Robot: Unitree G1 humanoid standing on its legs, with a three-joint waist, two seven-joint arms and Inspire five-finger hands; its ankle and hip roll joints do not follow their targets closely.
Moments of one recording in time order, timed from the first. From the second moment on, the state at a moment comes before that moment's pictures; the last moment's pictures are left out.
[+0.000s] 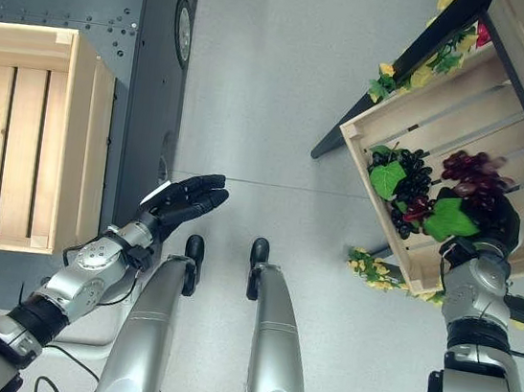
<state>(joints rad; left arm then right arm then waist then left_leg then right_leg) -0.37 0.55 -0.48 0.39 -0.66 -0.19 -0.12 -0.58 -0.76 -0.03 0.90 0.87 -0.09 -0.22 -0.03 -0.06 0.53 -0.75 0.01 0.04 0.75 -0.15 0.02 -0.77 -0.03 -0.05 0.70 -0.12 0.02</state>
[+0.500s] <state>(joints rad) -0.36 0.56 -0.48 0.39 -0.66 -0.19 -0.13 -0.58 -0.81 -0.04 0.90 0.83 -0.05 -0.26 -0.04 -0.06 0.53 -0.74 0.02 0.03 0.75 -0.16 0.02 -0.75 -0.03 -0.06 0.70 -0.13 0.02</state>
